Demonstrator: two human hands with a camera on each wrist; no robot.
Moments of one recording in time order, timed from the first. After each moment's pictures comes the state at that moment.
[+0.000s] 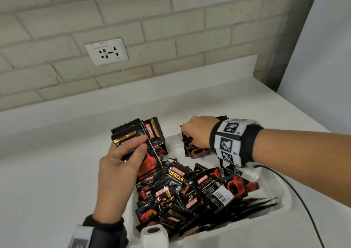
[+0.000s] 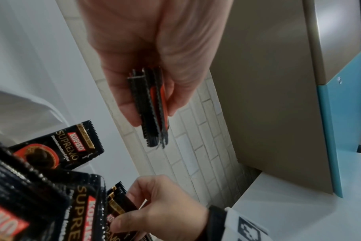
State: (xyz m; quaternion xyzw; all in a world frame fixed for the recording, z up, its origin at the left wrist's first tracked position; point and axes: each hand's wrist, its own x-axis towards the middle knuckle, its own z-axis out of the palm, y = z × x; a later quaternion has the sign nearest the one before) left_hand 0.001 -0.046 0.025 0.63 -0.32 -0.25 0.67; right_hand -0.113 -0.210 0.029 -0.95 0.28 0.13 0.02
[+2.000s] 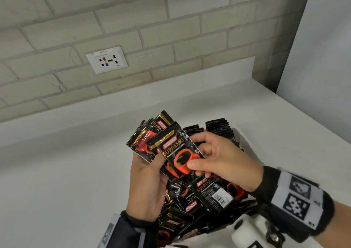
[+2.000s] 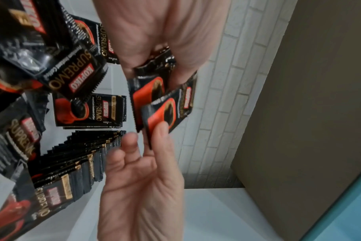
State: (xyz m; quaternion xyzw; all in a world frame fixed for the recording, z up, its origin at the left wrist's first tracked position) left_hand -0.039 -0.065 0.018 0.50 -0.21 -0.42 0.73; right_hand -0.174 -0.141 0.031 -0.70 0.32 -0.20 0.61
